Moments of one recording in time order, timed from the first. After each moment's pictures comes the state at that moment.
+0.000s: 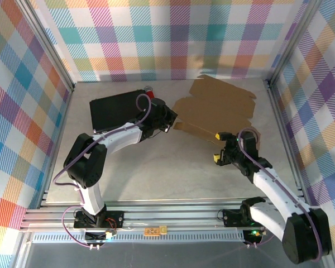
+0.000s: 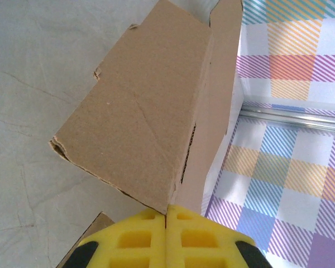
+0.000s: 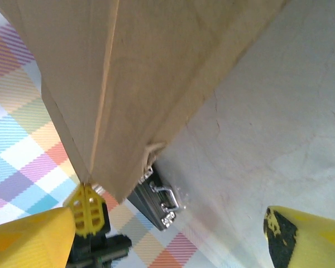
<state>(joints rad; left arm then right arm) -0.62 1.80 1.24 0.01 0.09 -1.45 0.25 0.97 0.47 -0.16 -0.26 1.79</state>
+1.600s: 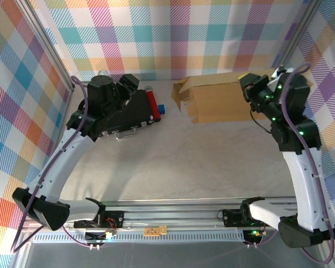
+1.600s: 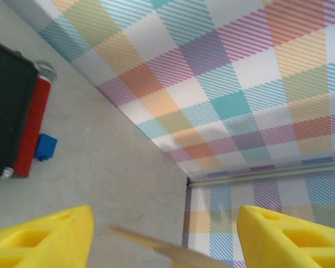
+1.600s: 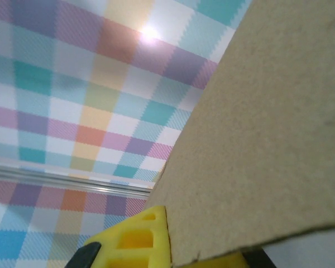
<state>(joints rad) -0.41 1.28 1.45 -0.48 -0.07 -1.12 0.23 1.10 1.64 -0.70 -0.12 1.11</state>
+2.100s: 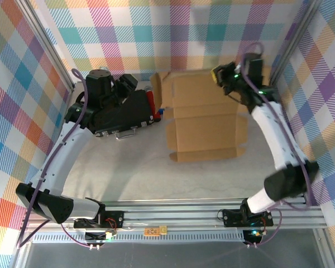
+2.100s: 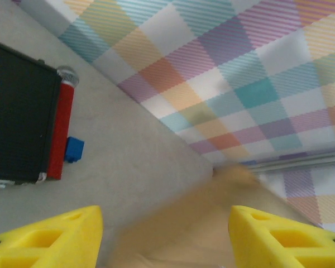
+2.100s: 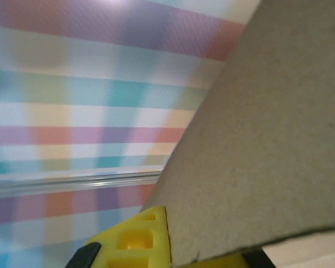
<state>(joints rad) -0.36 1.35 1.54 -0.61 0.01 -1.01 0.23 1.59 1.61 -0.46 -0.28 1.28</state>
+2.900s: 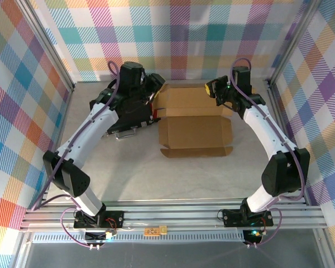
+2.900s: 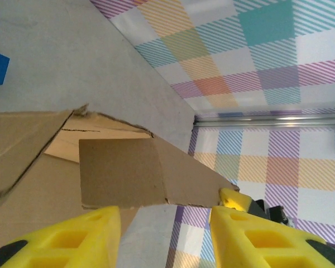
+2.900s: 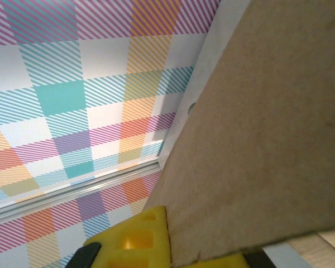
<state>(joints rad) -0.50 1.68 1.76 -0.58 0.13 -1.21 0.23 1.59 1.46 -0.35 -0.33 1.41</state>
